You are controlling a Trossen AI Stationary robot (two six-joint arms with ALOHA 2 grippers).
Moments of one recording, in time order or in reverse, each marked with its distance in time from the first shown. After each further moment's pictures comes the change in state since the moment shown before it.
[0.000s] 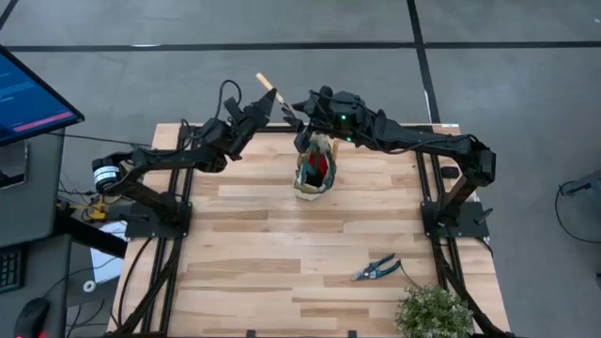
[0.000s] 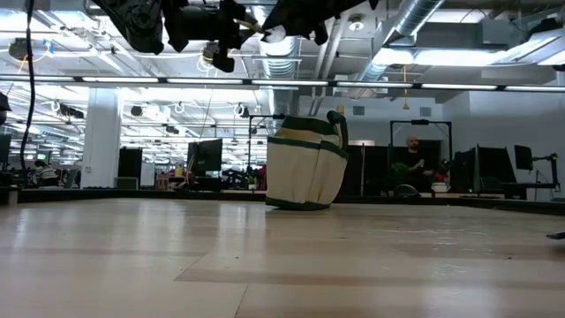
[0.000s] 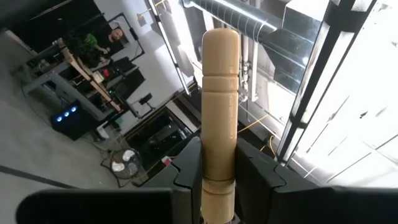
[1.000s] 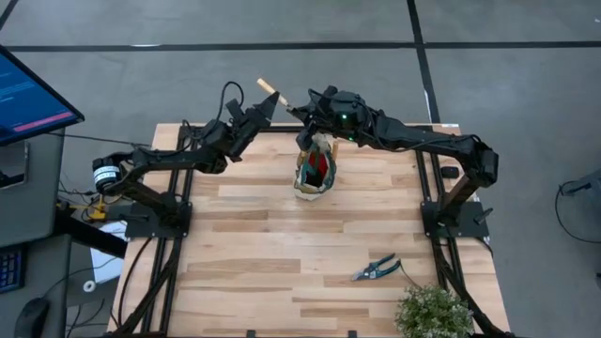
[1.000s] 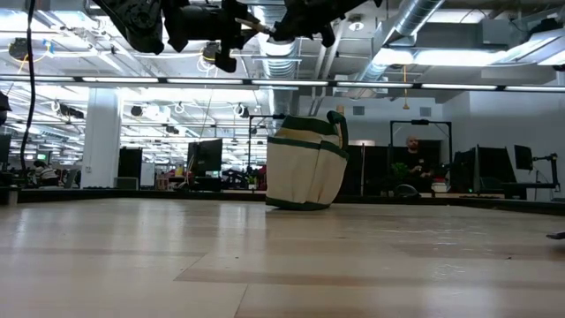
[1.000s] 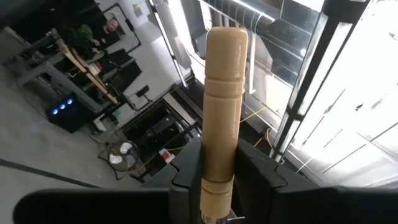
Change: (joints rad) left arm -0.021 0.002 -0.001 -0.003 0.022 0.000; right arm 0.000 -0.013 0.003 -0.083 0.060 0.033
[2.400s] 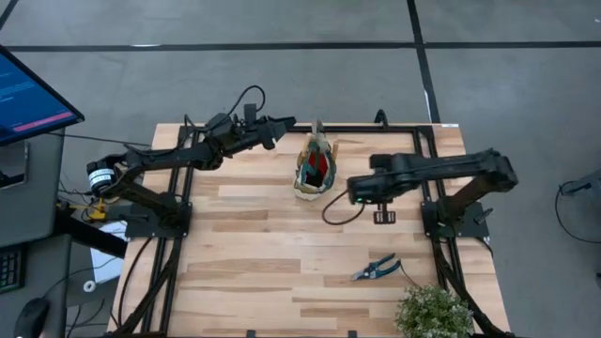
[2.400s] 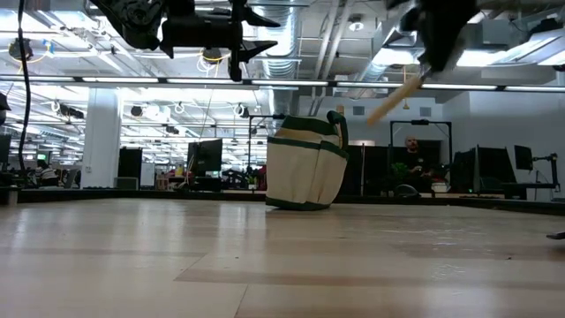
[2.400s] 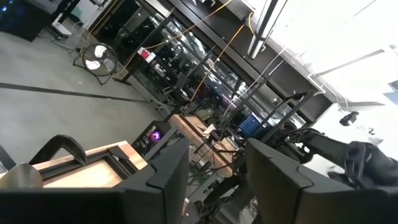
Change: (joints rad) left arm 0.057 -0.045 0.002 -0.314 0.496 0.026; right arm 0.413 -0.144 -0.002 -1.457 0.077 0.147
